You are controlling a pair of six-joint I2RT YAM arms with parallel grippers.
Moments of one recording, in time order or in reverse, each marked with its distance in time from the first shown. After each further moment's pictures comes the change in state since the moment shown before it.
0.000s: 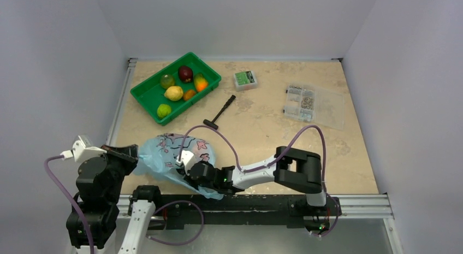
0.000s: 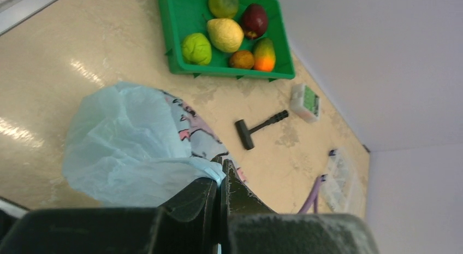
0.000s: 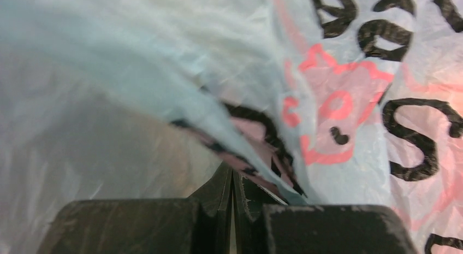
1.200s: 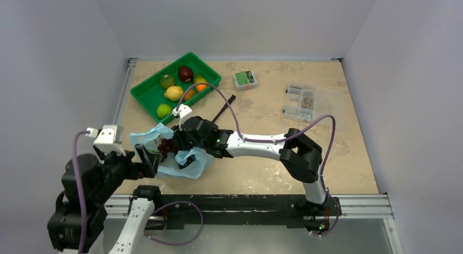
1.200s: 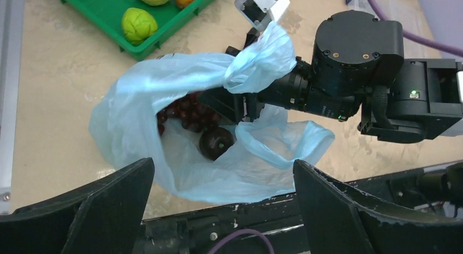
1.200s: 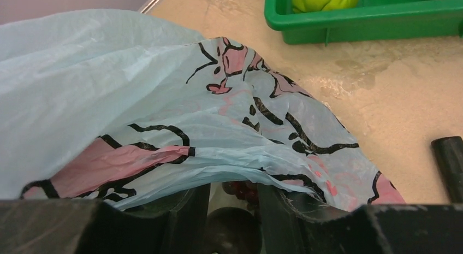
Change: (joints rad) left arm -0.038 0.060 0.194 -0.199 0.341 0.598; right arm -0.246 0.039 0.386 -0.248 -0.063 0.064
